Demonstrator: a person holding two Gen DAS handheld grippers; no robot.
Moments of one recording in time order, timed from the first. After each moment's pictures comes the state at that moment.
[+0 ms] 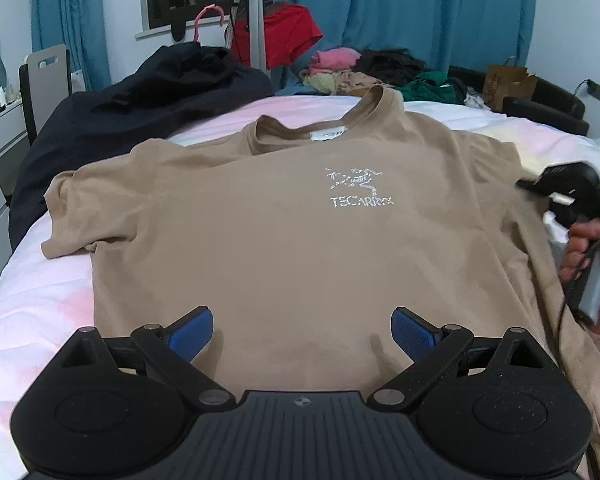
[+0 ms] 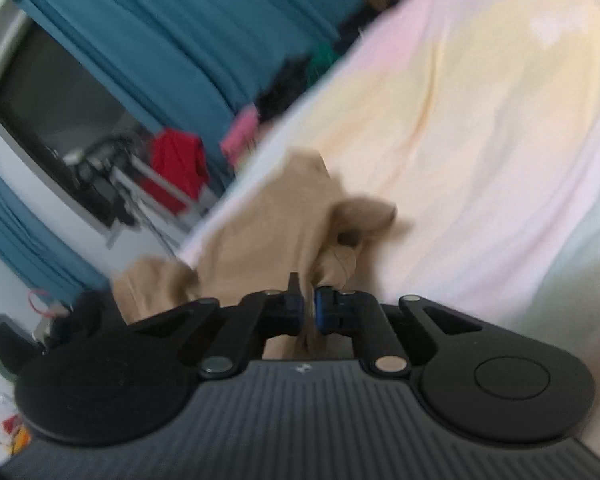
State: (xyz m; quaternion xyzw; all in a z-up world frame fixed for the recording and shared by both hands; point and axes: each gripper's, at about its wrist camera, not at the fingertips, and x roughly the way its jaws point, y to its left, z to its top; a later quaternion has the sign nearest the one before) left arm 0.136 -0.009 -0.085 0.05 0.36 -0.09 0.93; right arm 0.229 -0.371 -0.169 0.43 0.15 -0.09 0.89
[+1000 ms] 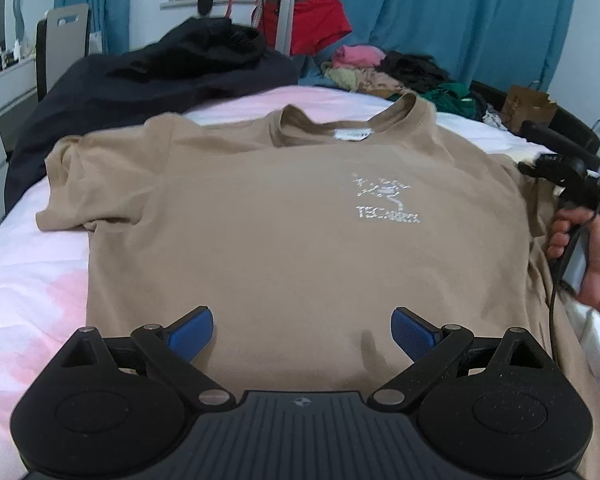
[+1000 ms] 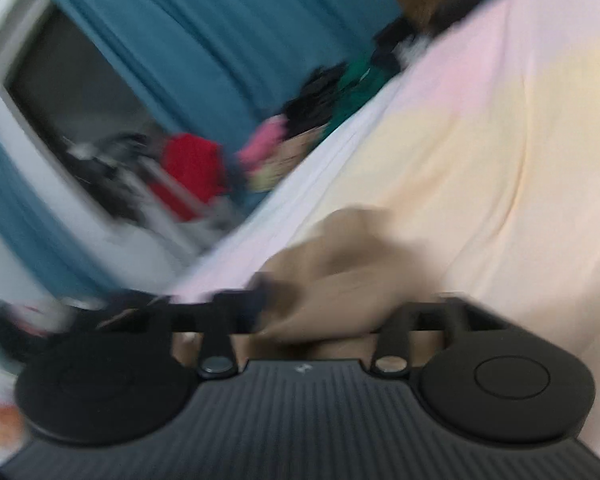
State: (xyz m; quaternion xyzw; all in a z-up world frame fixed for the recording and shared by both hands) left arm 0.172 0.009 -0.091 -0.02 0.39 -0.08 0.92; right arm 0.326 -0.382 -0.145 0.34 0.16 -0.10 0.92
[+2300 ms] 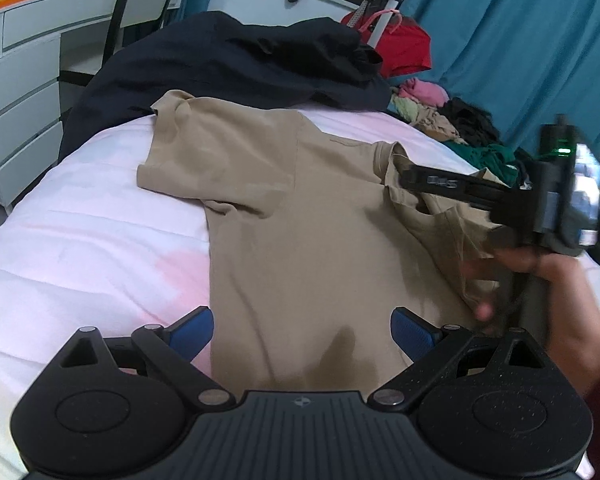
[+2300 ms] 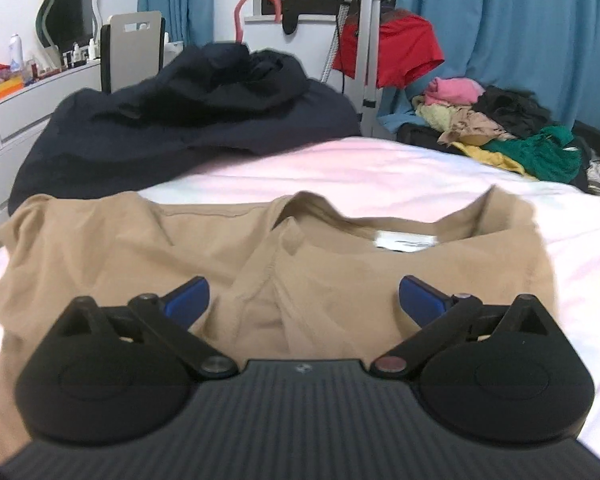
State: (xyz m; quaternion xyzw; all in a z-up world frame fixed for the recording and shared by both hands) left arm 0.168 0.119 -0.077 -0.15 0.39 -0.03 0.91; right arm 0.347 -0.055 -0.071 -0.03 0.29 0.08 0.95
